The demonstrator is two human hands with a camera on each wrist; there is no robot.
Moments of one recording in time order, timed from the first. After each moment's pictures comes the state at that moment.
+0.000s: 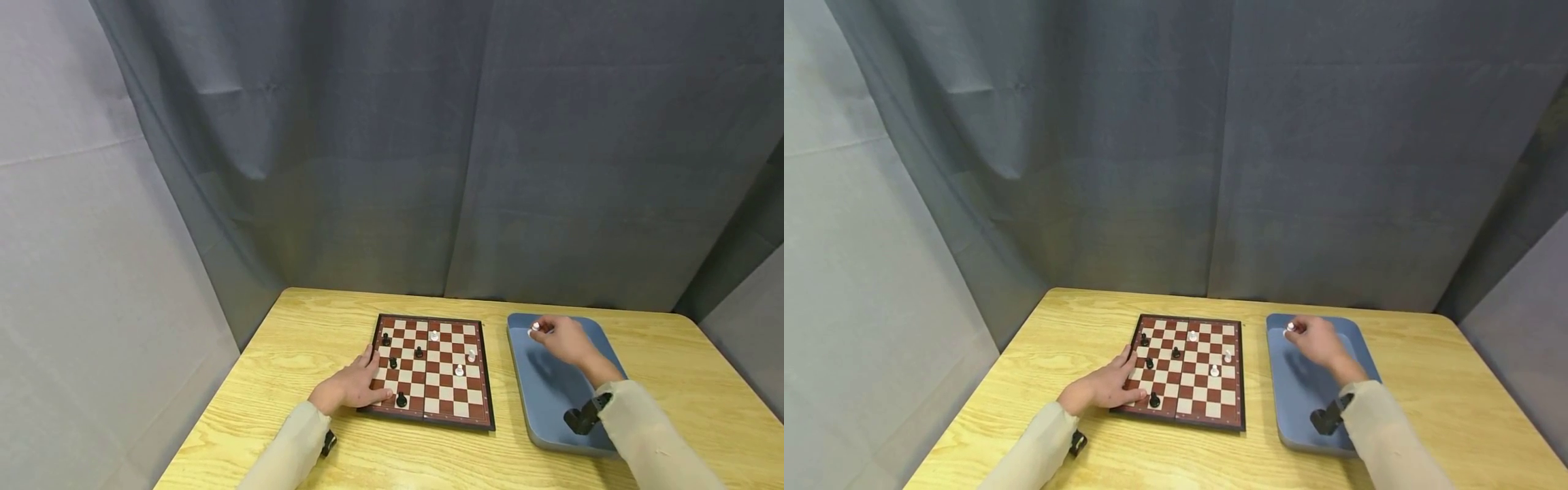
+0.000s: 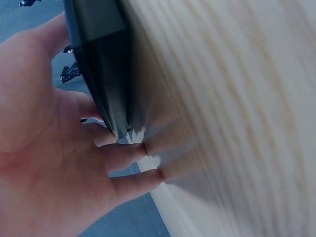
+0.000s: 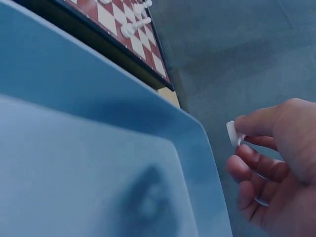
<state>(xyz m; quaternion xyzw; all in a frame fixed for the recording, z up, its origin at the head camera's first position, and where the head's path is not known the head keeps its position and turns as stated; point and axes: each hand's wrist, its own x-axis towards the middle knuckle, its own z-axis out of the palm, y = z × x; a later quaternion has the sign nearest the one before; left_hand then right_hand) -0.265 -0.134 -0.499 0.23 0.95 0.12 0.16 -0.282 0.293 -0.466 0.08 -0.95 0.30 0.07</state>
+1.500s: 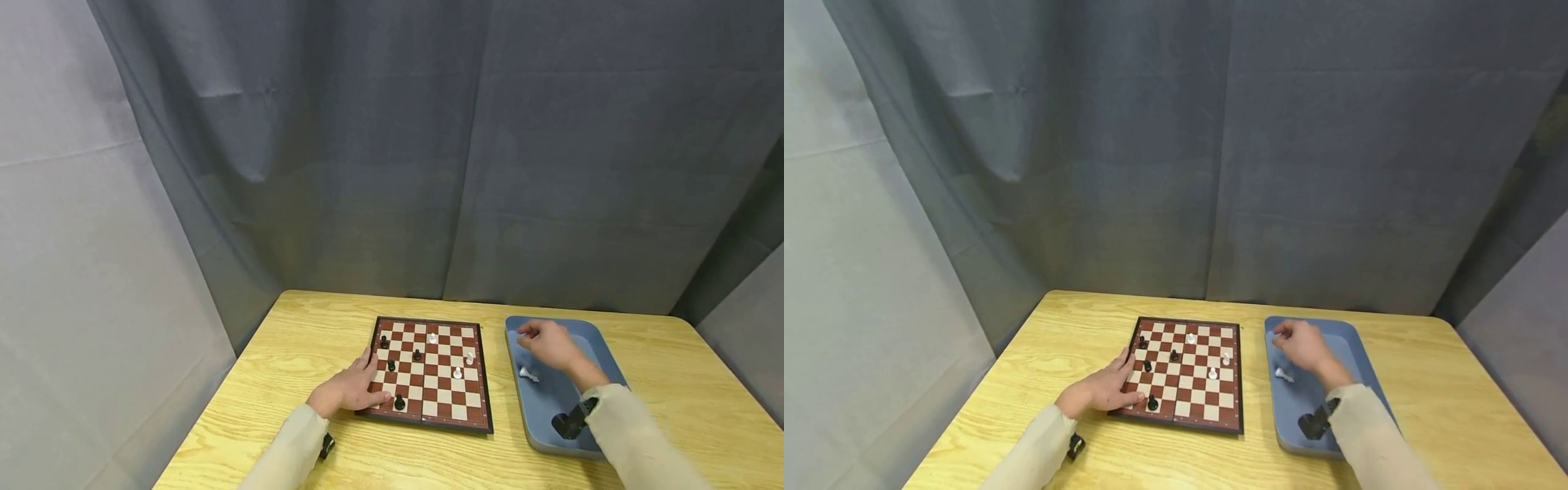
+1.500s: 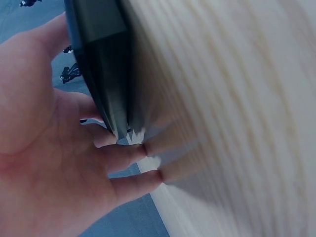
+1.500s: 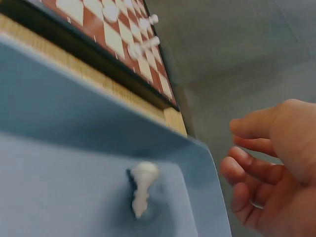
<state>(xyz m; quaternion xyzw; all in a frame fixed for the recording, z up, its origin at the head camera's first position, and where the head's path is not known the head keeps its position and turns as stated) -0.266 -0.134 -0.503 0.22 0.95 0.12 0.16 -0.284 0.274 -0.470 0.07 -0.95 0.31 0.05</state>
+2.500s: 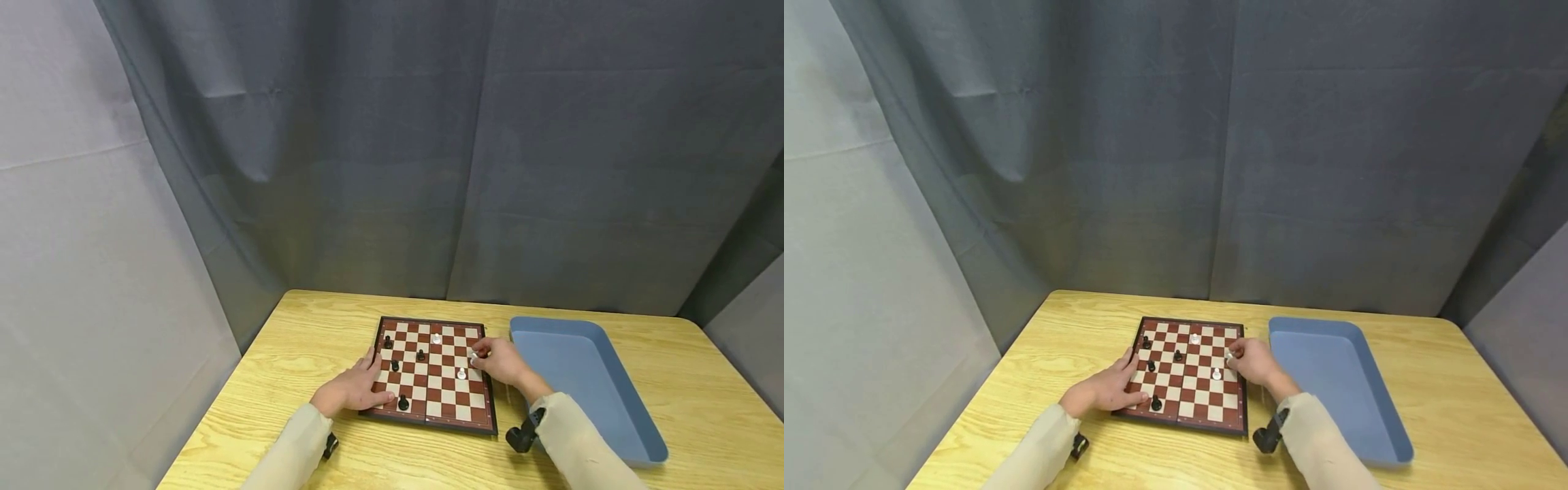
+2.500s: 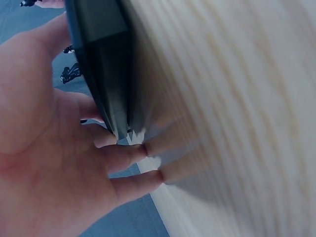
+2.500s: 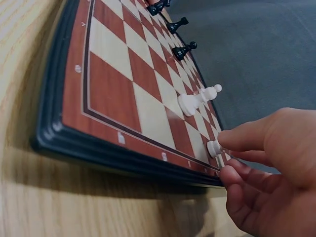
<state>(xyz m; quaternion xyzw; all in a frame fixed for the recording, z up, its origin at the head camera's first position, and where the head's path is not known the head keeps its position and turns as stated) -0.265 -0.131 -0.503 0.22 0.95 0.11 0.16 -0.283 0.194 -0.501 0.11 -0.92 0.38 -0.02</state>
